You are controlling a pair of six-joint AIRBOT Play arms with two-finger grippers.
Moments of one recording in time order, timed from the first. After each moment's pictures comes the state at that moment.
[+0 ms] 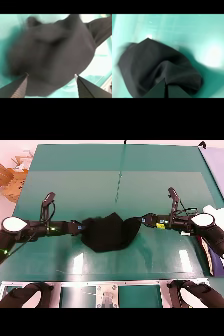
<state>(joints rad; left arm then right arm) -0.05 -0.89 0.56 0.57 -0.96 -1.00 0.07 -0.98 0.60 -0.55 0.83 1.06</state>
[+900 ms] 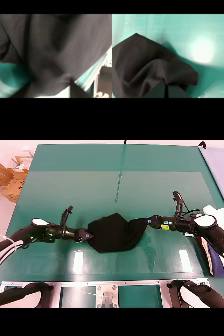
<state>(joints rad) -0.12 -1.33 0.56 0.35 -1.04 -0.78 -0.02 -0.99 0.58 -0.61 0.84 1.06</state>
